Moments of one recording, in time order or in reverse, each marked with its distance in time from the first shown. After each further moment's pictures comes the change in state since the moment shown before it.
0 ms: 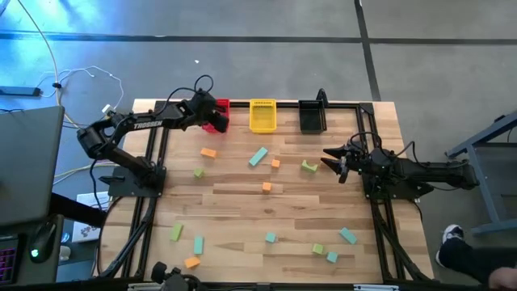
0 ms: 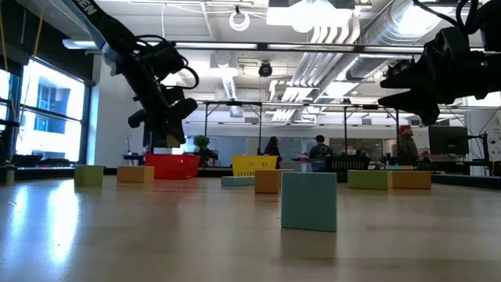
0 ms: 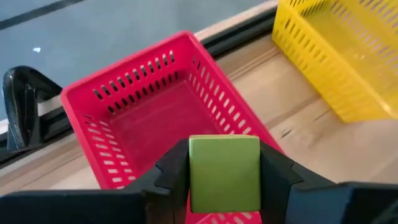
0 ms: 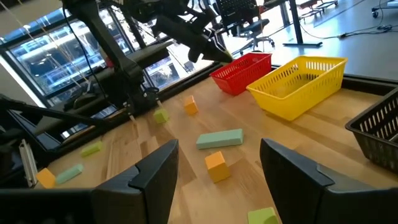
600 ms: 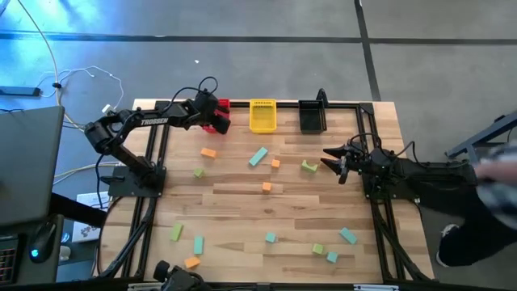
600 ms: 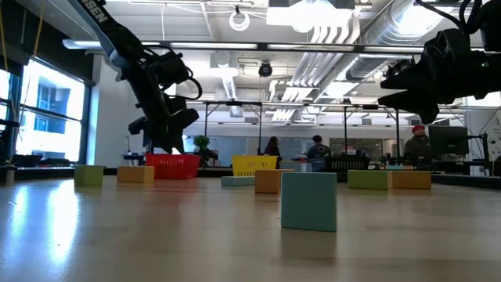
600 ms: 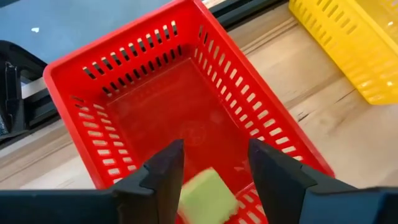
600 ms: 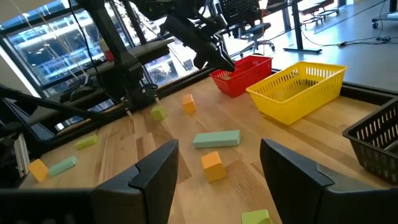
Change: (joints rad) left arm 0.005 0.073 0.025 -0.033 0.008 0.000; right arm 0.000 0.000 0.000 -0.001 -0.004 -0.059
